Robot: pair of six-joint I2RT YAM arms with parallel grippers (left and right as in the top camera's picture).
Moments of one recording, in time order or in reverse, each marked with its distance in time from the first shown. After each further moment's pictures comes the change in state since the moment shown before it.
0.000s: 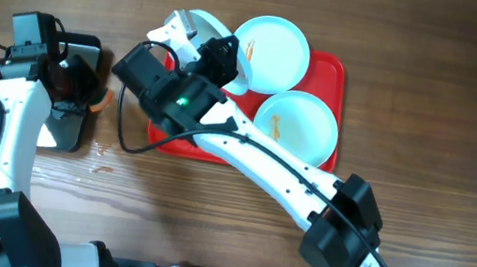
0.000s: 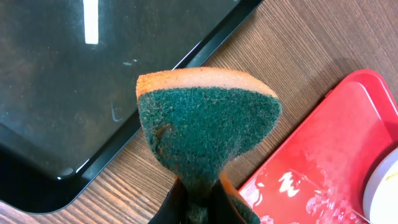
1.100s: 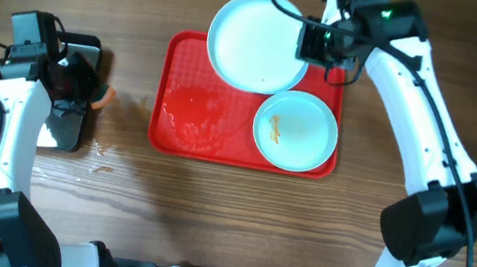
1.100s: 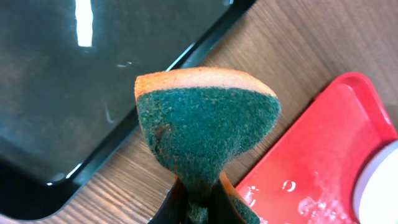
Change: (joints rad) left arm 0.000 0.000 0.000 0.022 0.023 -0.005; right arm -0.668 -0.179 -0.084 -0.201 -1.435 0.439
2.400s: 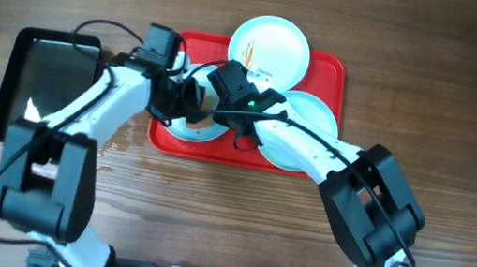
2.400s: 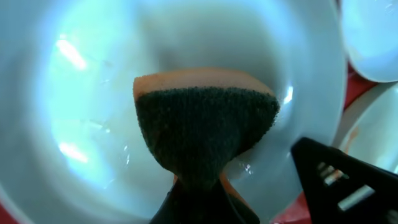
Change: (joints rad) left arm -0.478 0.280 0.000 0.157 0.173 0.105; right arm 0.398 0.093 -0.534 0.589 0.352 0.531
